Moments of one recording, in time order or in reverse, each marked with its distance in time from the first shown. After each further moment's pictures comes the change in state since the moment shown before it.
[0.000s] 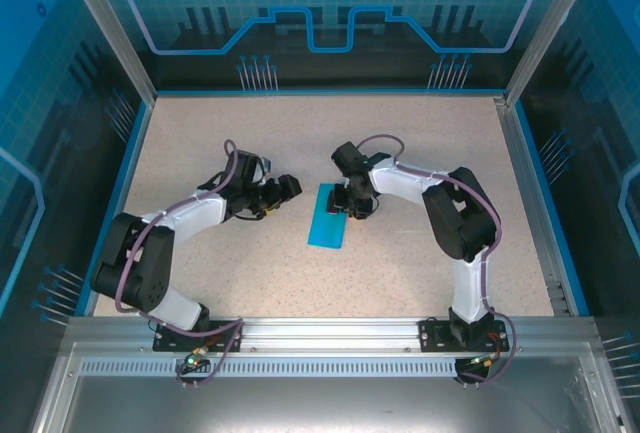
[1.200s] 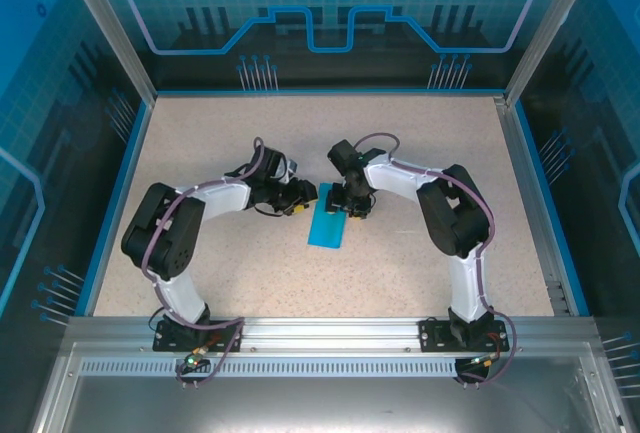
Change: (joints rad) left arm -0.077 0.242 0.153 0.018 0.149 -0.035; right arm 0.006 0.056 0.077 -0.081 0.015 0.015
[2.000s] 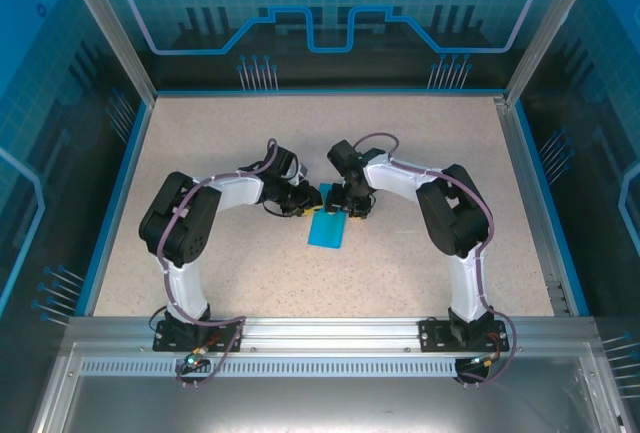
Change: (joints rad) left arm -0.036 0.122 0.101 -0.078 0.020 0.019; right arm 0.002 0.009 0.003 -0.004 0.000 -0.011
